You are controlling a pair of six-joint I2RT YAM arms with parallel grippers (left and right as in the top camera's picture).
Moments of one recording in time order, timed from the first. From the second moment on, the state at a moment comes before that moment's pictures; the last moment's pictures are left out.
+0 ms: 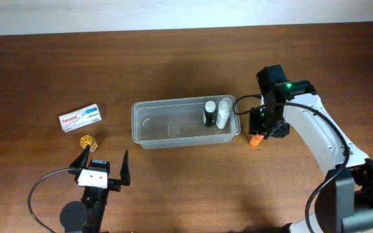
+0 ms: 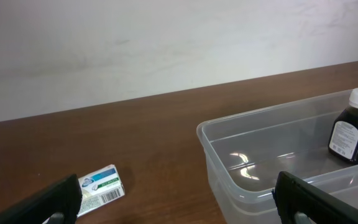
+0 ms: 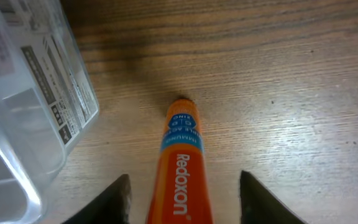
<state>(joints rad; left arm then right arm) 0.09 0.01 0.01 -0.06 0.25 0.11 0.15 1.70 1.28 -1.10 -0.02 0.32</state>
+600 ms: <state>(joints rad) 0.09 0.01 0.01 -0.06 0.25 0.11 0.15 1.70 1.28 -1.07 -0.03 0.32</state>
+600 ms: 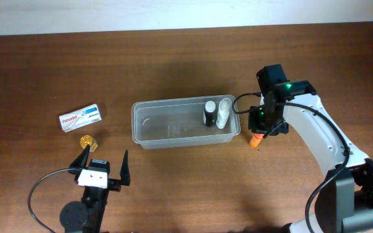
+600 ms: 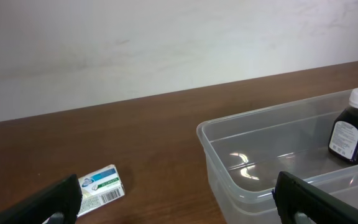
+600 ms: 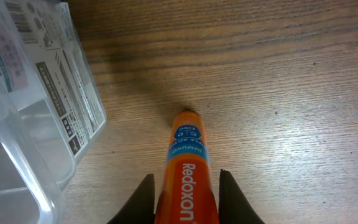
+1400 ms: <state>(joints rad) 0.09 0.01 0.01 -0.06 0.25 0.11 0.17 1.68 1.65 -1.38 -0.03 0.26</state>
